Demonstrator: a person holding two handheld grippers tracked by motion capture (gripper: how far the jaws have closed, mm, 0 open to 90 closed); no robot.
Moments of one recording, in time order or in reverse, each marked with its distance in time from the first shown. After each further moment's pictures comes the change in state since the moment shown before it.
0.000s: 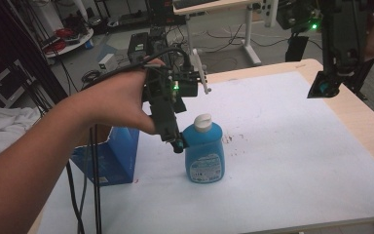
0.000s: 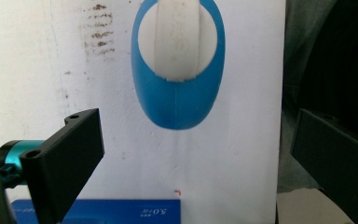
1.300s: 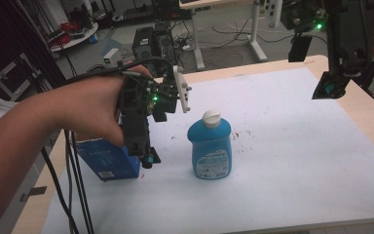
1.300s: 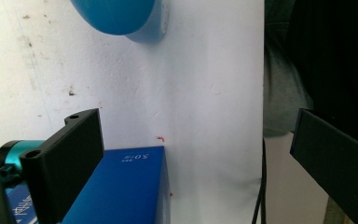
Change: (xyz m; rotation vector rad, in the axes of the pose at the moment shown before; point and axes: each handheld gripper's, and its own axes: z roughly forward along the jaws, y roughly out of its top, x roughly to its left) left arm -0.027 -0.043 -0.012 0.129 -0.019 0.067; right arm -0.001 0.013 0.008 0.012 0.016 -0.023
